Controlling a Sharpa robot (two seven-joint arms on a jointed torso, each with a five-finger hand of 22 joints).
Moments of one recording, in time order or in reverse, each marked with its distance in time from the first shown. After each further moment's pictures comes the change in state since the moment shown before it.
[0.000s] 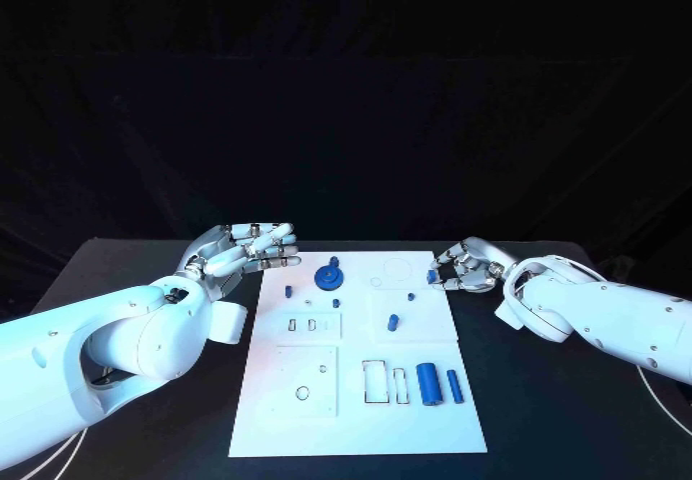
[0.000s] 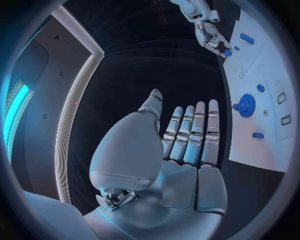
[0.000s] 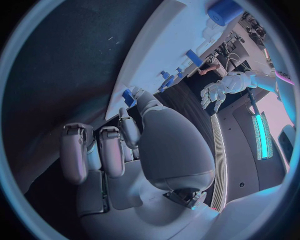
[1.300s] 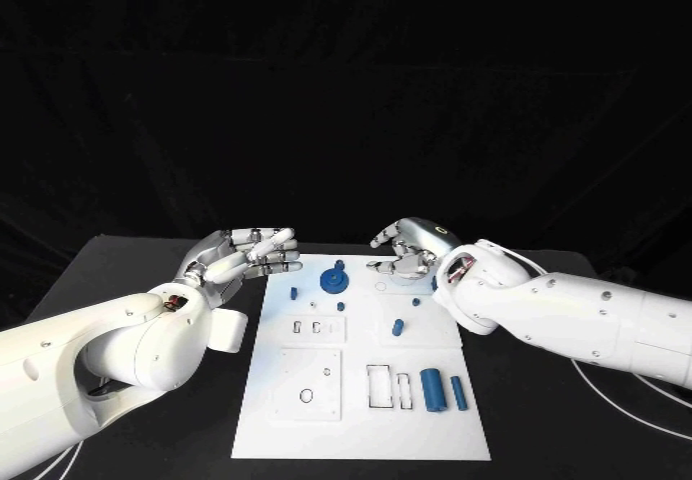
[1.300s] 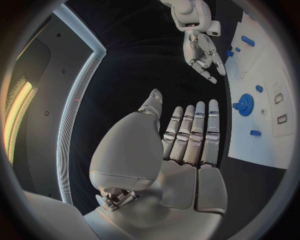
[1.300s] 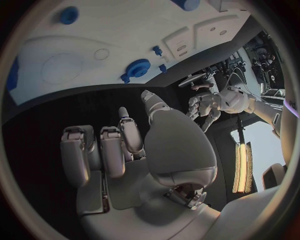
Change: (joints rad) left arm 0.000 0.001 0.000 0.032 0.000 -0.021 0.000; left_hand 0.000 0.000 0.000 0.000 0.000 0.000 0.000 0.004 0.000 0.004 -0.004 0.004 0.000 0.000 0.000 0.004 0.000 0.000 0.000 0.000 0.000 0.001; right arm 0.071 0.120 0.000 0.182 -0.302 -0.209 -0.227; right_hand -0.122 0.012 -0.012 0.076 0.030 -0.004 -0.006 0.013 0.005 0.043 0.000 0.042 0.037 0.000 0.000 0.014 0.000 0.000 0.009 -0.002 0.064 0.000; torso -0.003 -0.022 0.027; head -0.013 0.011
